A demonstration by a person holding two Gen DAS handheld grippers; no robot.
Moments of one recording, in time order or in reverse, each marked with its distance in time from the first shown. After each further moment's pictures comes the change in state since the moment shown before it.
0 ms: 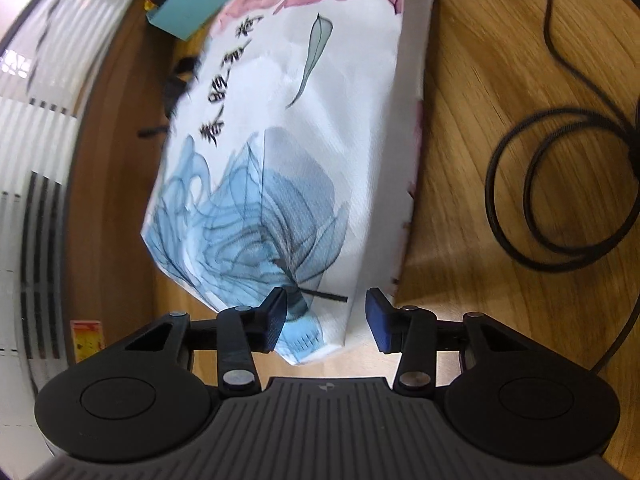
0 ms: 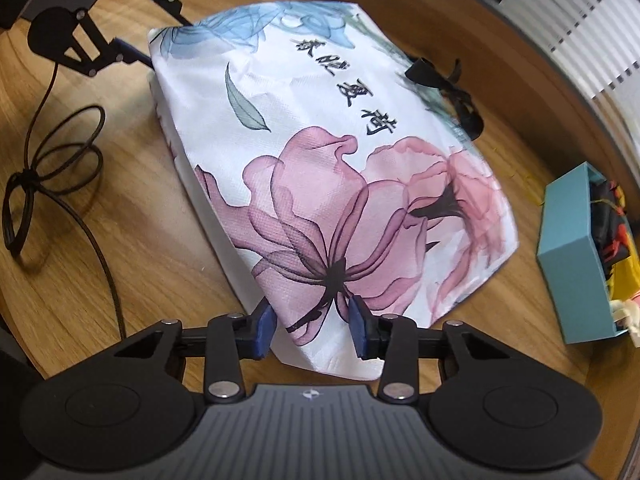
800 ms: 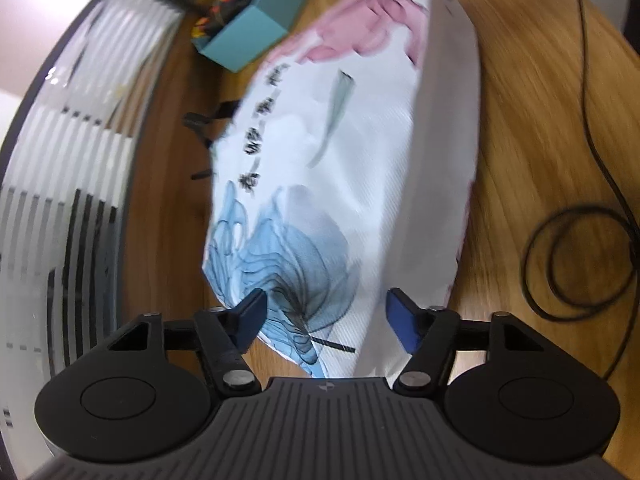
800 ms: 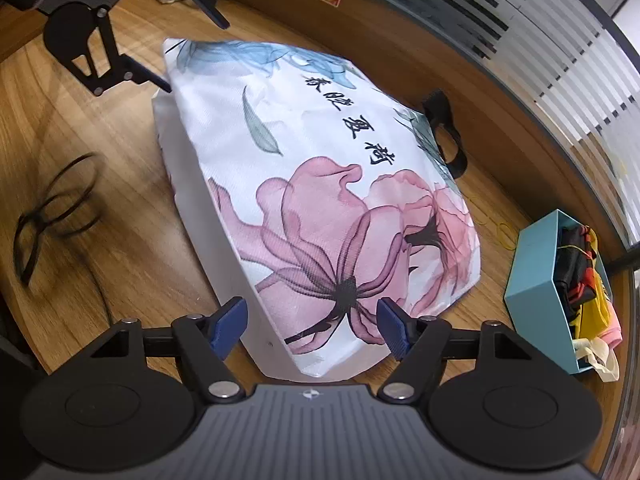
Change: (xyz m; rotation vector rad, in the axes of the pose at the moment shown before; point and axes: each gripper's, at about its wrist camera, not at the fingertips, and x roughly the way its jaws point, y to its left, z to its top) left arm -0.042 0.027 0.009 0.008 -0.043 0.073; right arm -0.033 0.013 -0.001 -0.064 -0.102 -0.036
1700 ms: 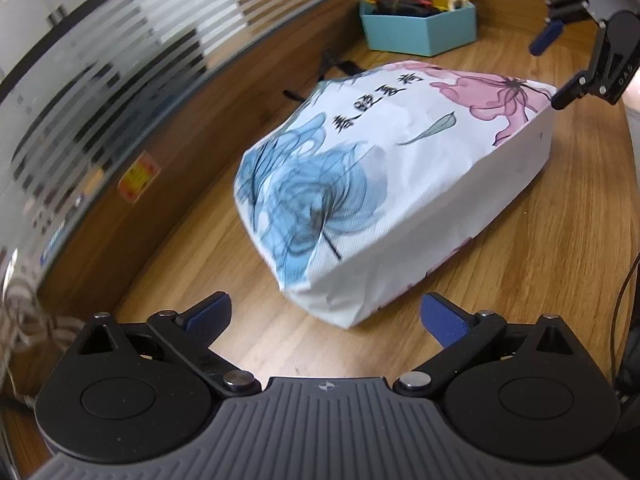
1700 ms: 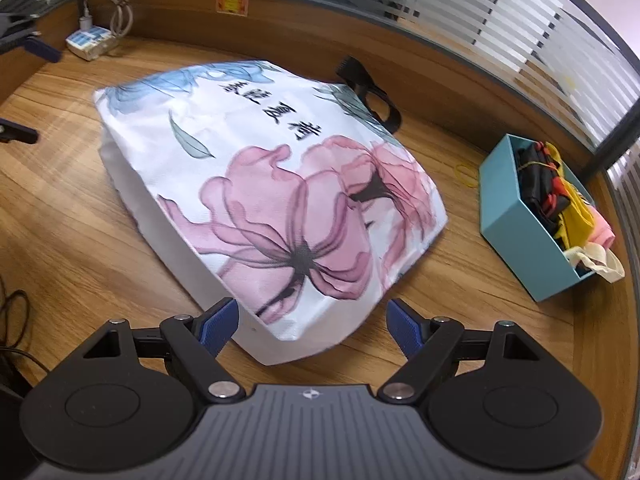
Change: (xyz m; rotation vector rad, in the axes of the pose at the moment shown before) left arm -0.062 0.029 -0.052 -0.718 -0.019 -0.051; right arm -0.015 -0.015 -0.027 0.290 -0.056 -0.025
